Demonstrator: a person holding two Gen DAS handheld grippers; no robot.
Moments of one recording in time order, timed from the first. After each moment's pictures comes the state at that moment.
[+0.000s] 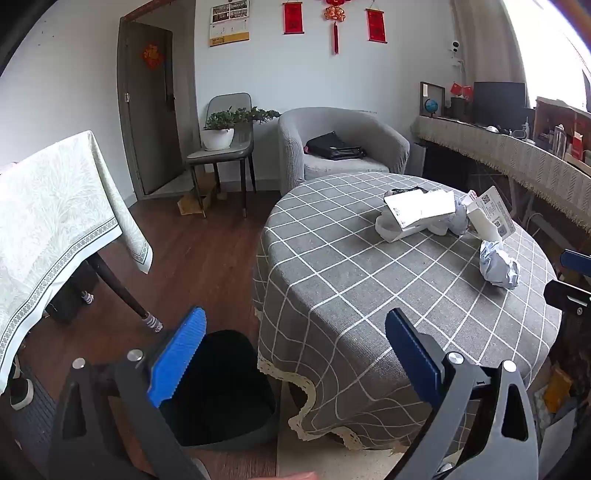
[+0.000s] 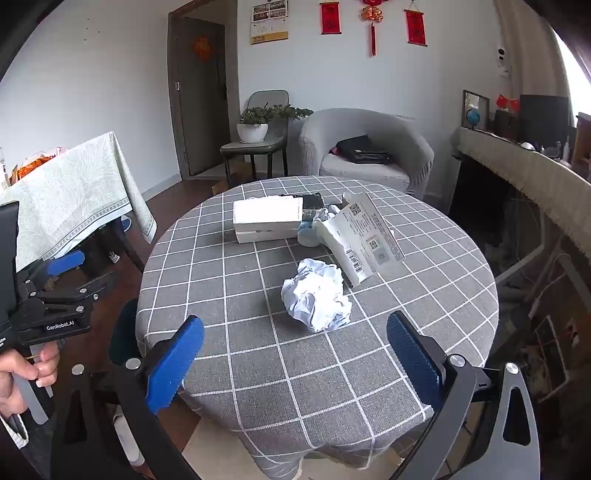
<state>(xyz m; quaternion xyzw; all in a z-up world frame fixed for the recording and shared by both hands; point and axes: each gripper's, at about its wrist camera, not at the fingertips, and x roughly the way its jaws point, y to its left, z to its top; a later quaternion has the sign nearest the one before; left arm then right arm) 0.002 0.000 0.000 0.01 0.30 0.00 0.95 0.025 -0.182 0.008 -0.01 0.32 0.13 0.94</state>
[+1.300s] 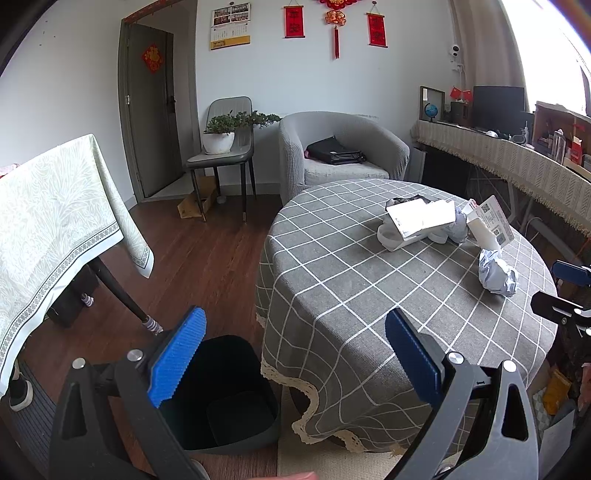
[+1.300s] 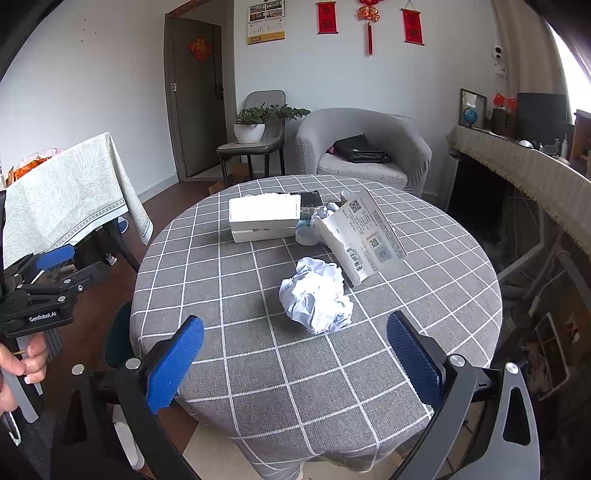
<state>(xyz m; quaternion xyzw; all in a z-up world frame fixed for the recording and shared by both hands) 0.000 0.005 0.008 0.02 0.28 -0.01 0.96 0.026 -0.177 0.005 -0.03 0.31 0.12 0.94</state>
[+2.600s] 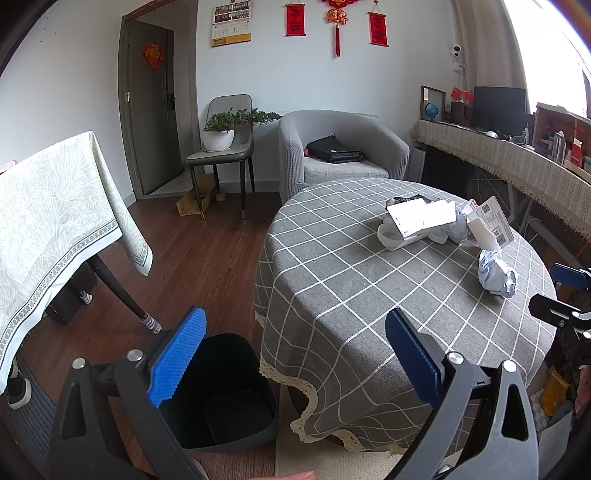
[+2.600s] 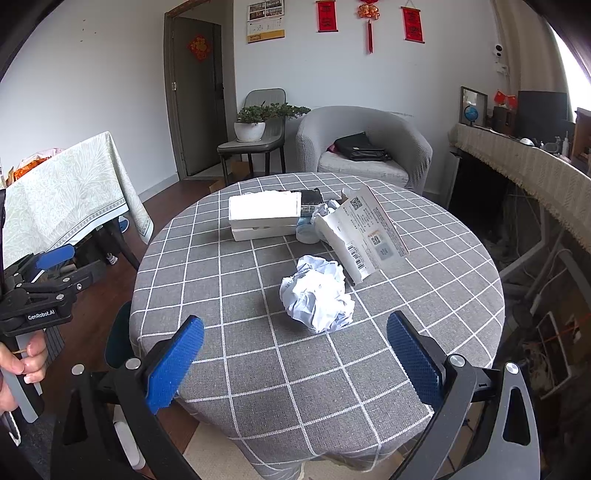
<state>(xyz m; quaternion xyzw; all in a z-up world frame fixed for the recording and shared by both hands) 0.001 0.005 0.008 0.01 0.29 -0.01 0.96 0.028 -0.177 0.001 -0.02 0.31 0.12 0.94</state>
